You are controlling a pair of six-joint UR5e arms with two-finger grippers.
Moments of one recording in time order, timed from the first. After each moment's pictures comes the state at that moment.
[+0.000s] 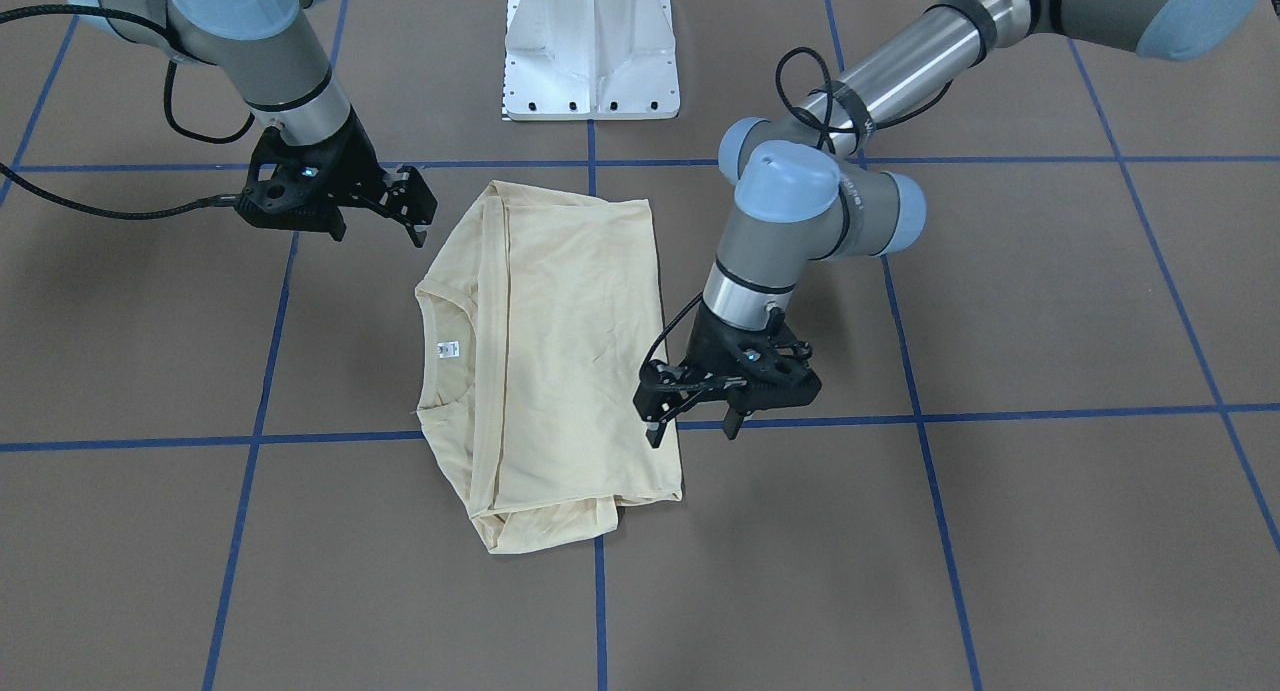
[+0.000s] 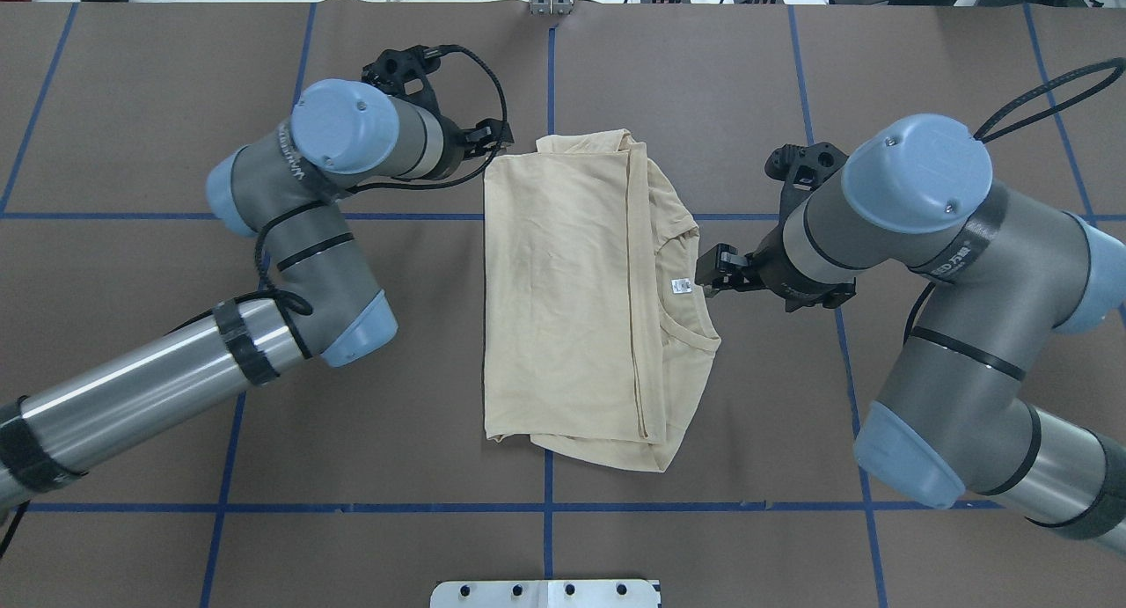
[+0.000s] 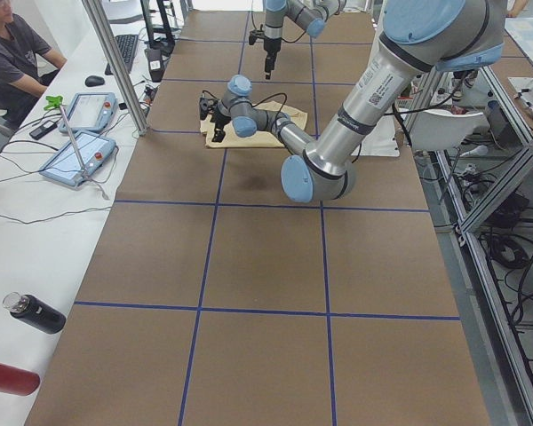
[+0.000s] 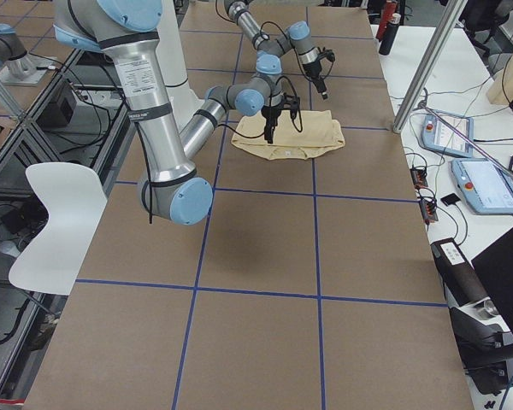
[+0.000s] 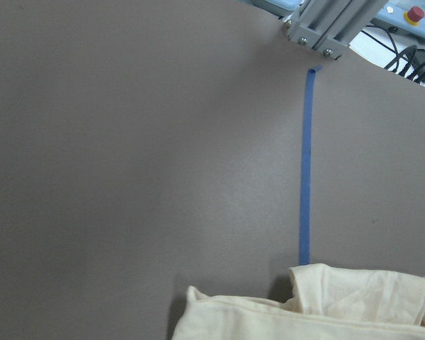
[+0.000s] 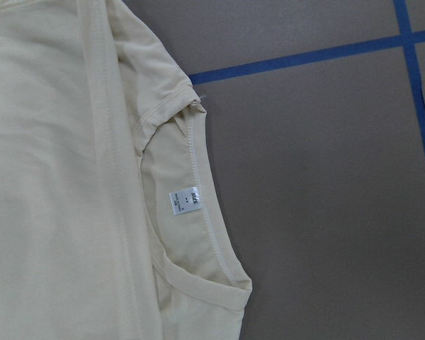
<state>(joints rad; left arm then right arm) -0.68 -2.25 -1.40 -2.19 -1.69 -1.41 0.63 -1.21 2.00 -1.59 1.94 1.29</state>
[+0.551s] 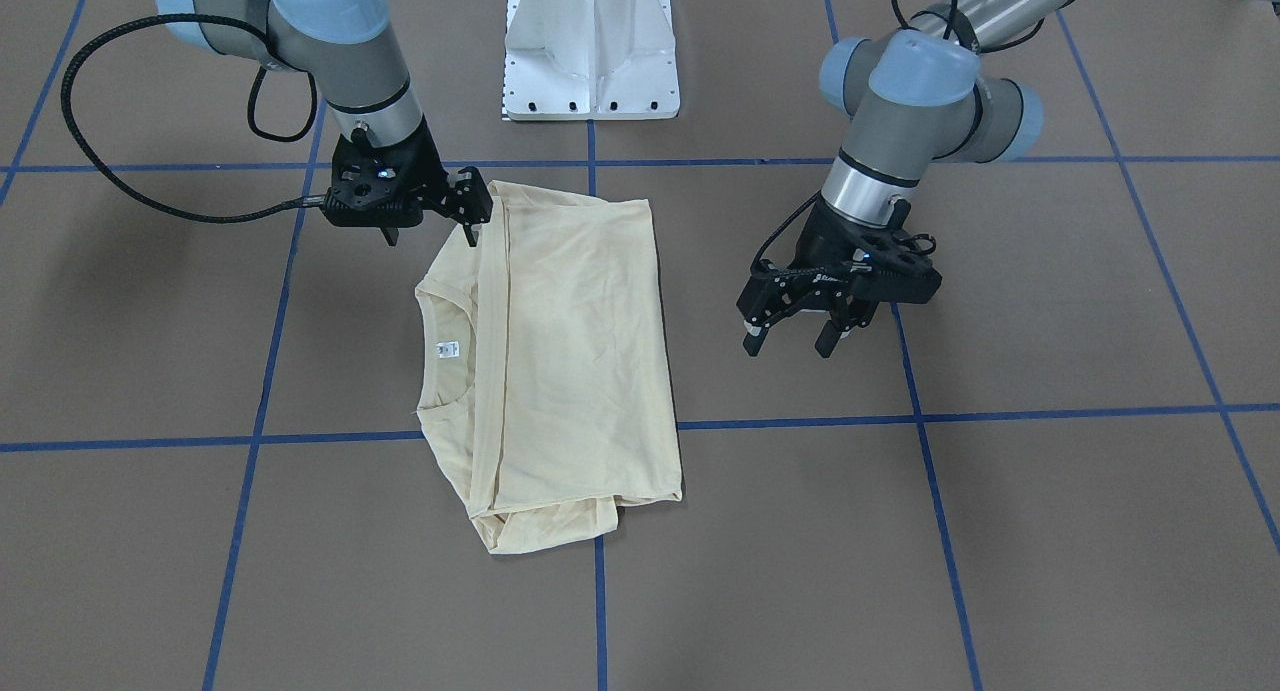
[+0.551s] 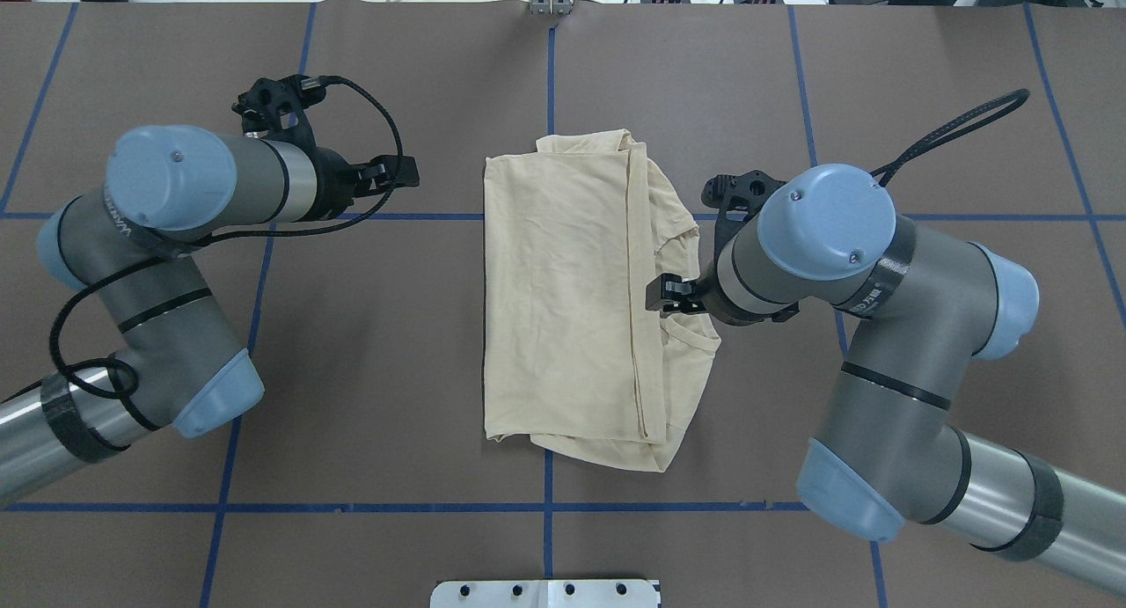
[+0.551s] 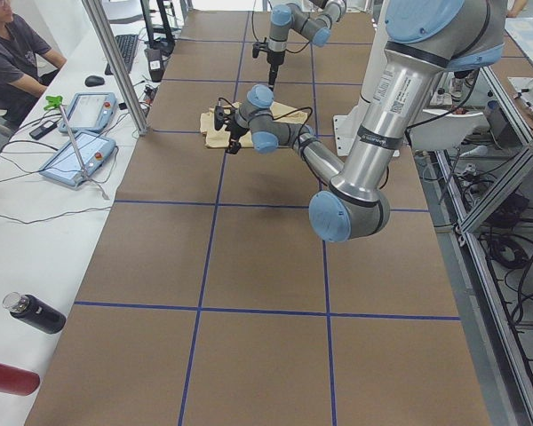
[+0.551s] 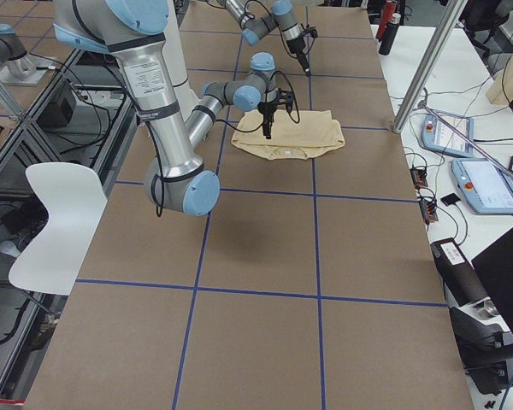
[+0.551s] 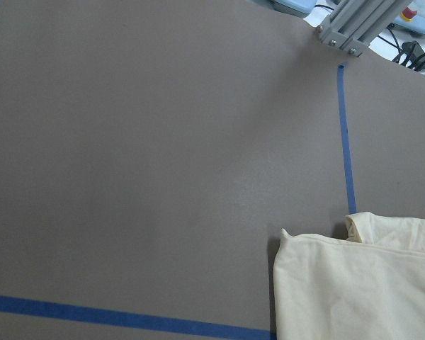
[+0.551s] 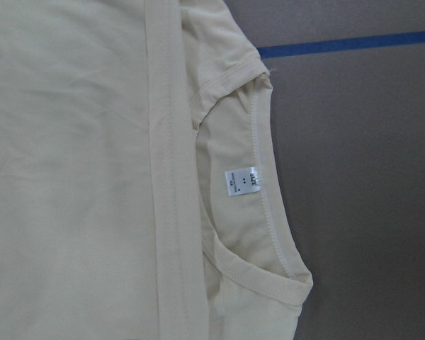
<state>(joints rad) -0.69 -1.97 -1.74 -2.16 -1.70 -1.37 0.53 -1.14 1.95 -1.59 1.84 1.28</state>
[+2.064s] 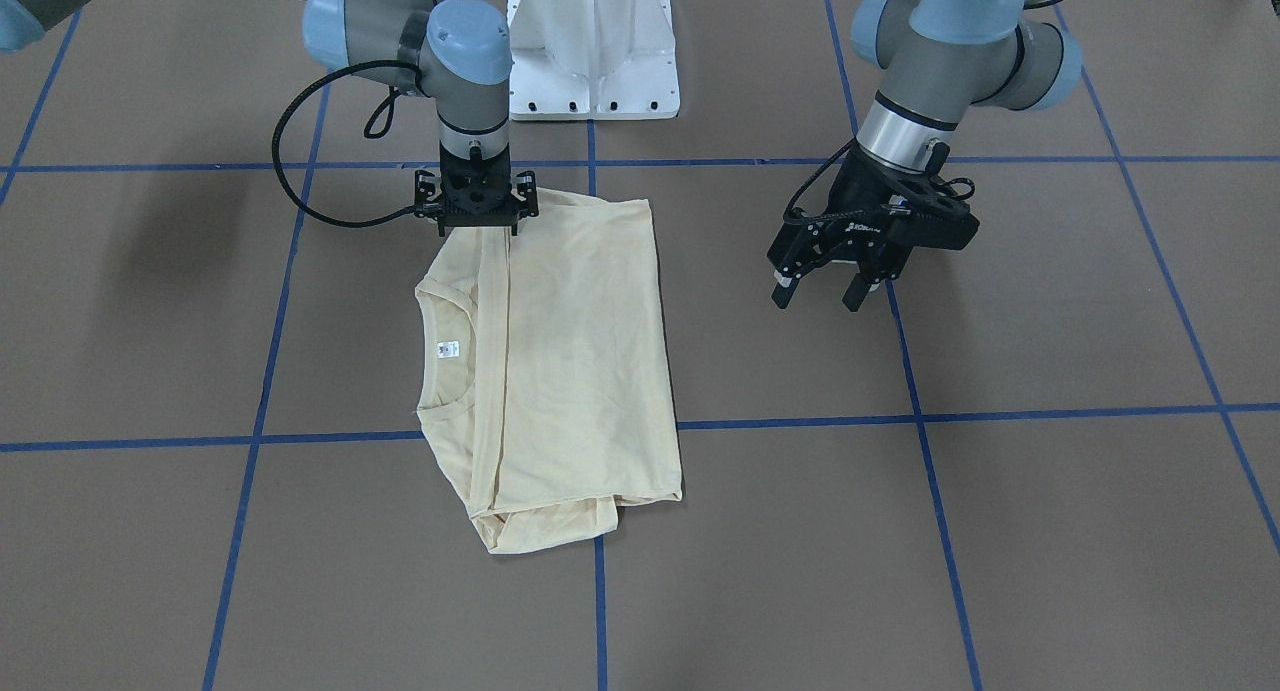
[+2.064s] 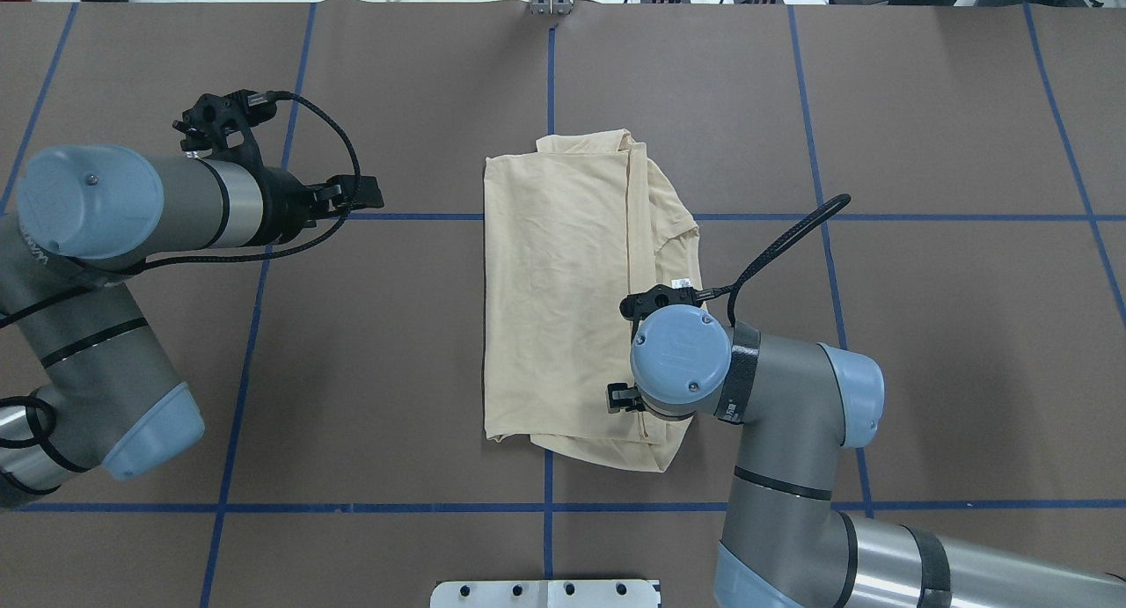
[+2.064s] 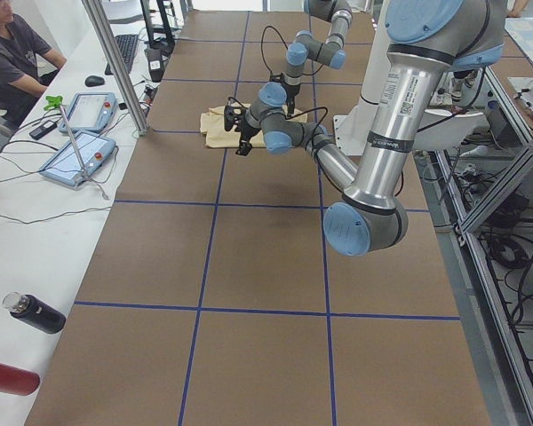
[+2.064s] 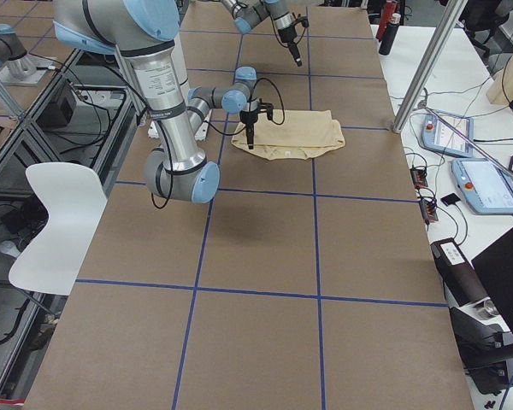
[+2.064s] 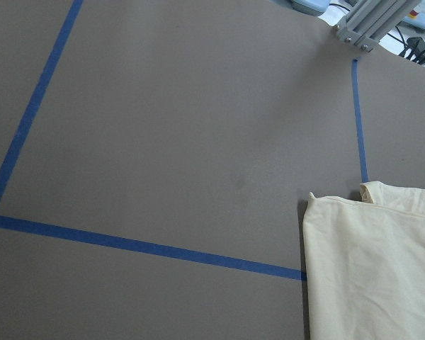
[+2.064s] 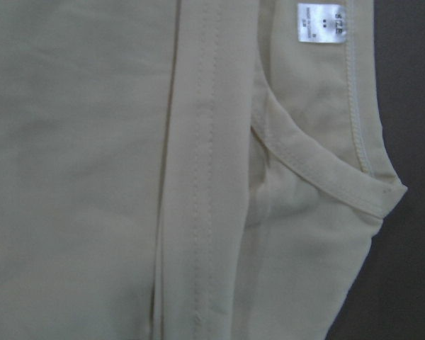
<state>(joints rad) -0.68 -1.89 -1.86 -2.10 -1.71 -1.38 0.34 -1.06 1.80 -1.70 1.71 1.21</state>
